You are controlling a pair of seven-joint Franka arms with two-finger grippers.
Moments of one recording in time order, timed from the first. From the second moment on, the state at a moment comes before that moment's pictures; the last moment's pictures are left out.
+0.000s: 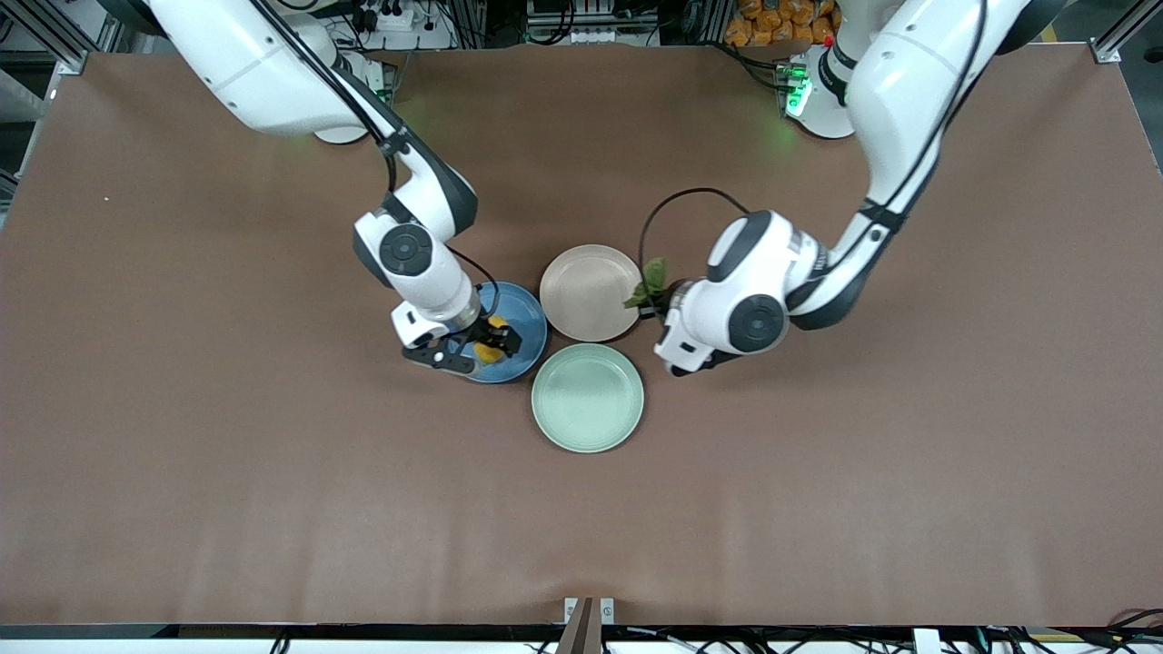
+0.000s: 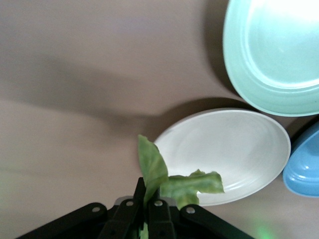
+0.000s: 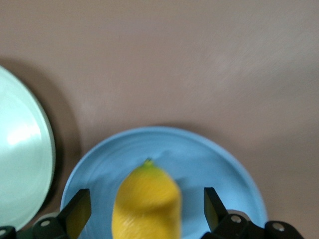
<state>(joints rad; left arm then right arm) -0.19 0.70 -0.49 -1.59 -0.14 1.97 -0.87 0.16 0.53 0.38 -1.93 -0.25 2.52 0.96</state>
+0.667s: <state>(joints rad) -0.26 0.79 -0.48 -1.56 -0.14 2.06 -0.96 -0.04 0.17 0.36 -1.83 -0.02 1.98 0.43</state>
